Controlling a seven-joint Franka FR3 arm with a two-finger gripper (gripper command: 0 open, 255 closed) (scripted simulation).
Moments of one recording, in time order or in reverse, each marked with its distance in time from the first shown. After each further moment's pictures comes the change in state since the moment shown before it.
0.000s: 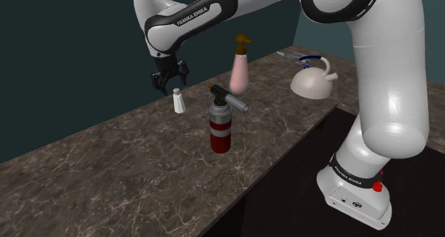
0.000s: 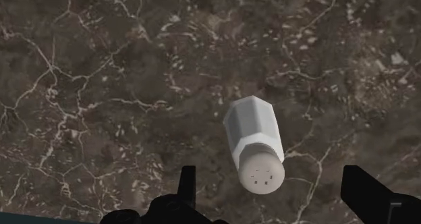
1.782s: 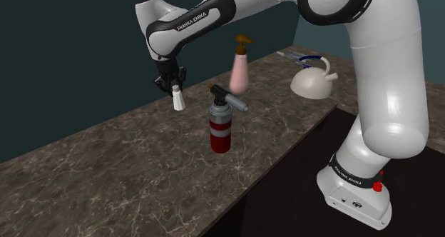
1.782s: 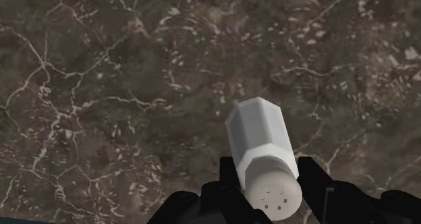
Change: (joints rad) arm -0.001 0.023 -0.006 0.001 -0.008 0.023 0.001
